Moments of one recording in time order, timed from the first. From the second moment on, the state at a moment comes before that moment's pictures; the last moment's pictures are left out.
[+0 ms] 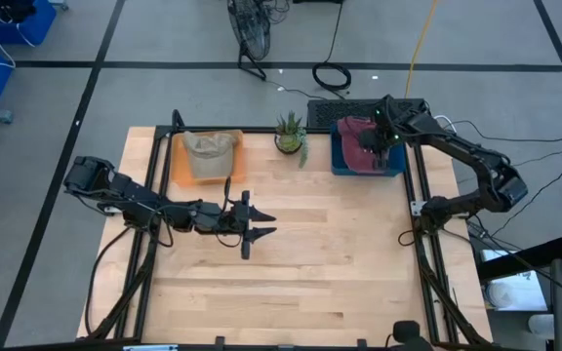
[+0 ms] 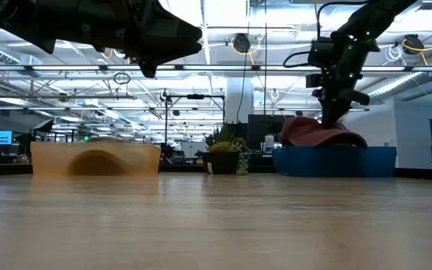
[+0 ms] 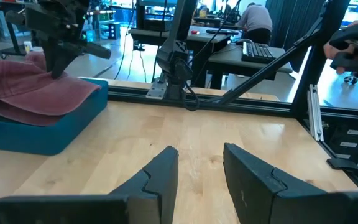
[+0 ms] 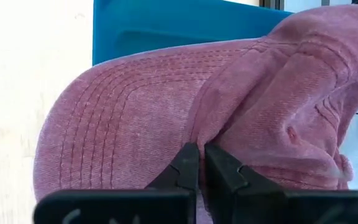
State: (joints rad) left arm -0.23 1.47 0.56 0.82 -0.25 -0.11; right arm -0.92 1.32 0.97 -0.74 -0.08 -0.94
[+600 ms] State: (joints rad) left arm -0.23 1.47 0.57 0.82 -0.25 -0.11; right arm -0.86 1.29 0.89 -0.59 0.09 -0.88
